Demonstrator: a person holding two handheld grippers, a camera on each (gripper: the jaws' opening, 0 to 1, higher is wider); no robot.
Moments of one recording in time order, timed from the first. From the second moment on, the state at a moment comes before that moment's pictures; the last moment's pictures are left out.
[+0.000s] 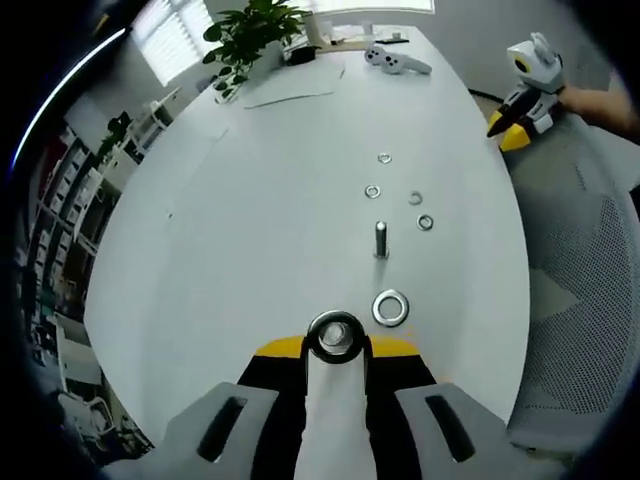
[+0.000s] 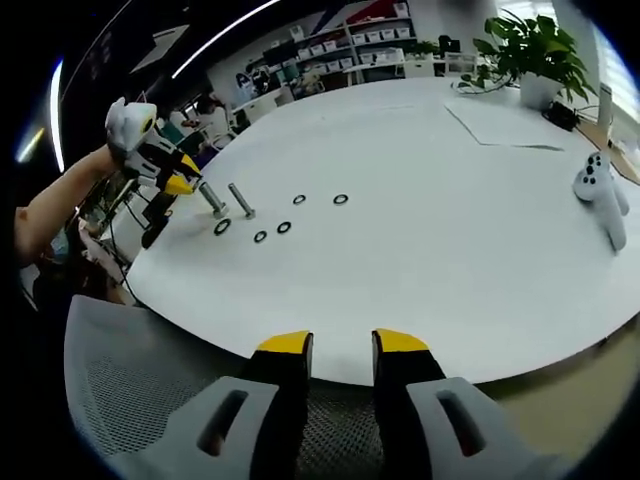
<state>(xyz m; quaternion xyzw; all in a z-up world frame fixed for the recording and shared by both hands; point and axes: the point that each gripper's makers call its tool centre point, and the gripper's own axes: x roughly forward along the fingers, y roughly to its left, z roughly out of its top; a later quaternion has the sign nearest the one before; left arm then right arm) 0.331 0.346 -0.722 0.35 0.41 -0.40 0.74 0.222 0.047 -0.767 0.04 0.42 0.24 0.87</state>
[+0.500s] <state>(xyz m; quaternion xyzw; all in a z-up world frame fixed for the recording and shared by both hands) 0.336 0.345 -0.738 0.35 0.43 -0.41 0.72 0.221 0.048 -0.769 0.03 0.43 0.24 0.87</state>
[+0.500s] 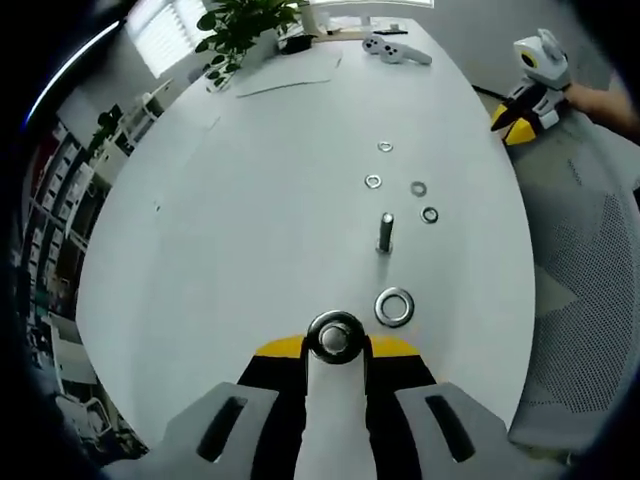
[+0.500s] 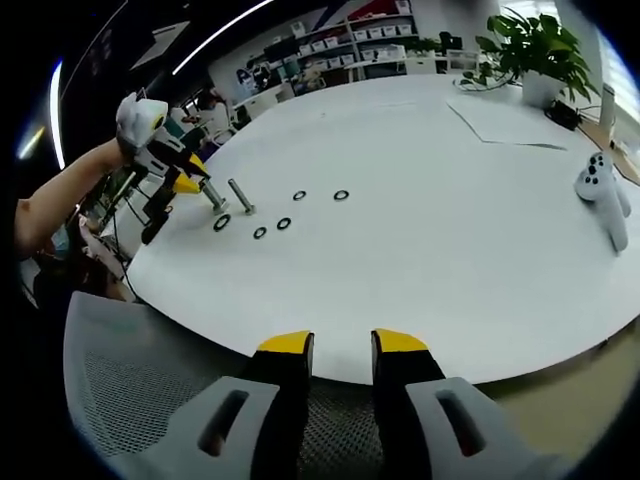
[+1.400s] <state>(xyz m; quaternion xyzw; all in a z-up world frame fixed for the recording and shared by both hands) 0.336 0.345 -0.783 0.35 0.47 -0.43 0.69 0.220 0.047 -0.770 0.03 0.43 0.24 0.87</state>
